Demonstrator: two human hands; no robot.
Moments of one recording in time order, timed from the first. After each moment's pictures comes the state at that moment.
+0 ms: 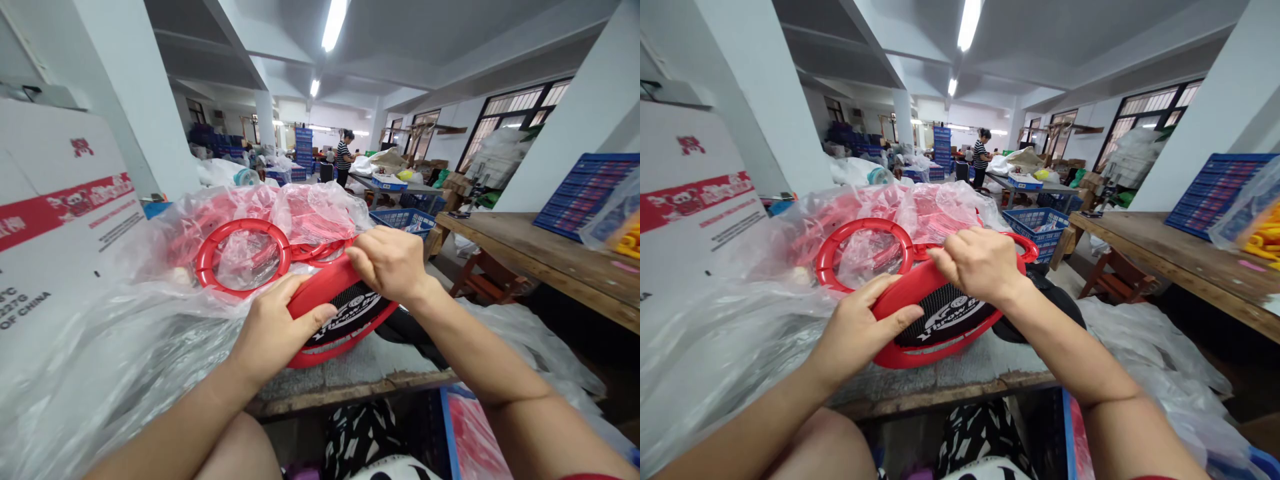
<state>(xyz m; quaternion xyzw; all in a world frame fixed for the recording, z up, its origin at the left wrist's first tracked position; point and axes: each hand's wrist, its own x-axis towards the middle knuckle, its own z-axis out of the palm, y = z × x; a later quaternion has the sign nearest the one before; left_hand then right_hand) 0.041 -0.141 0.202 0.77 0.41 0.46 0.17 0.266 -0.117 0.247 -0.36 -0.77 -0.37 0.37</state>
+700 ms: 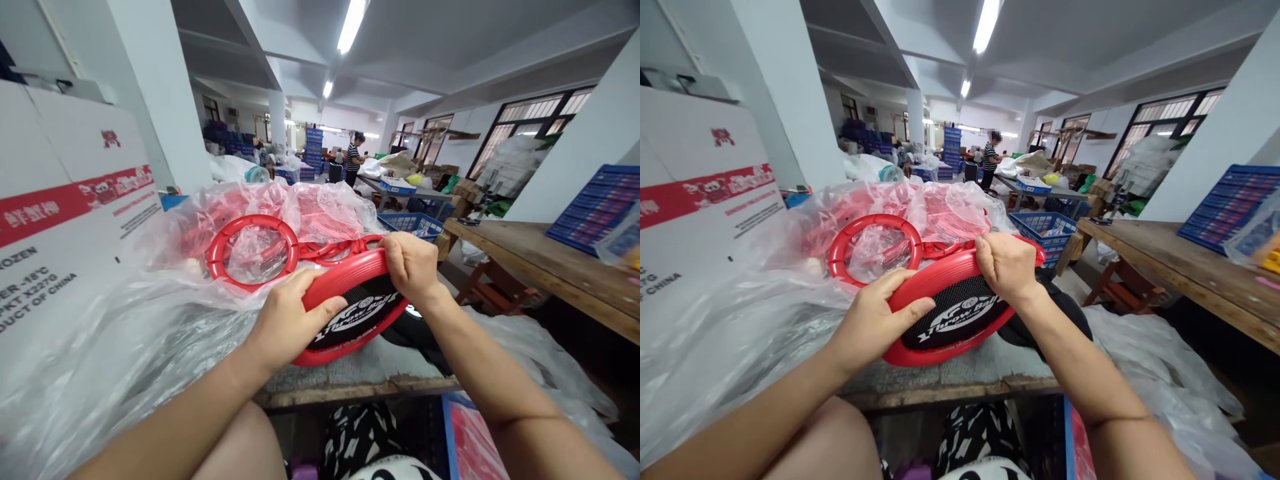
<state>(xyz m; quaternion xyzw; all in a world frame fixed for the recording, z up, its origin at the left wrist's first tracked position) 0.040 -0.137 0.200 0.77 0.39 0.48 0.16 0.285 -0.100 0.228 -0.39 -0.73 -0.24 0.50</state>
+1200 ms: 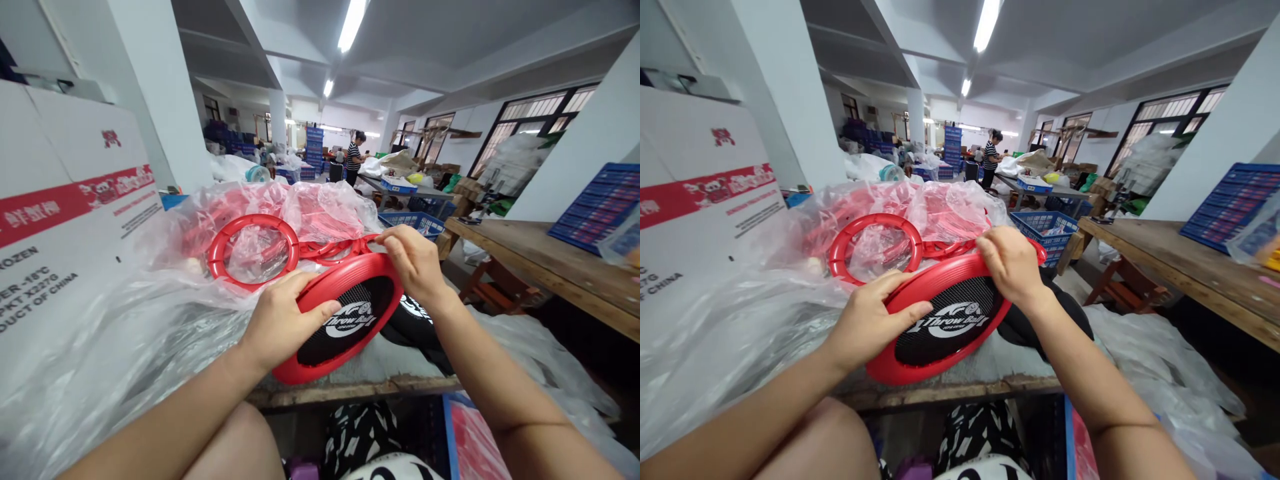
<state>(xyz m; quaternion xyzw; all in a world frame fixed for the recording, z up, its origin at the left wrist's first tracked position) 0.035 -0.132 0.195 0.77 0.41 0.47 0.15 0.288 -0.103 0.225 -0.39 -0.76 -0.16 0.50</state>
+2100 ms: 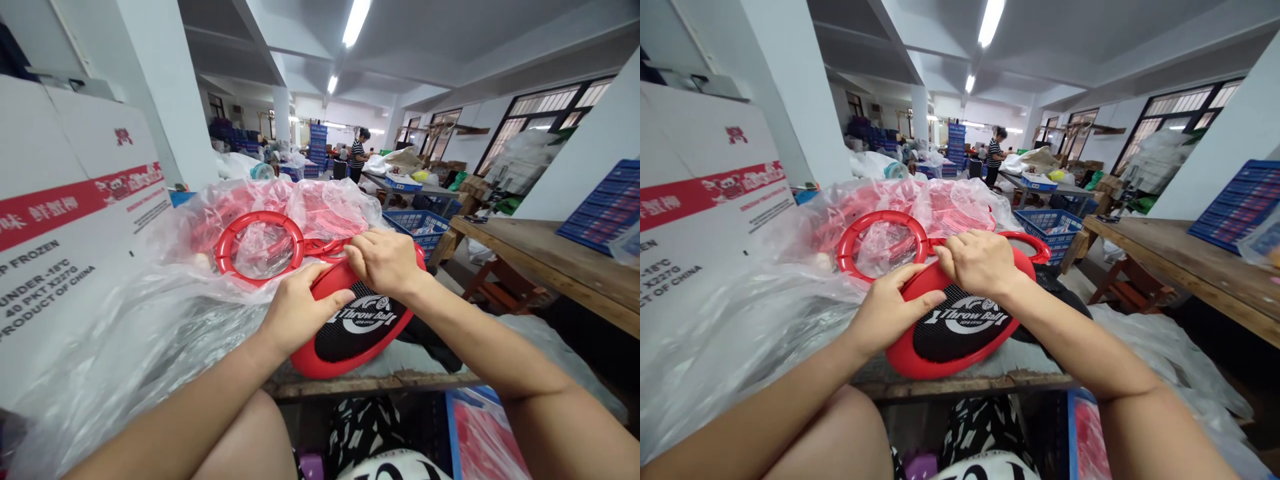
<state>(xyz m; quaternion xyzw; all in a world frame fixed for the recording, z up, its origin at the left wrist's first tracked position) 0.044 -0.131 0.195 0.76 0.41 0.48 0.16 0.241 -0.099 0.236 -0.35 -0.79 -0.37 0.33</state>
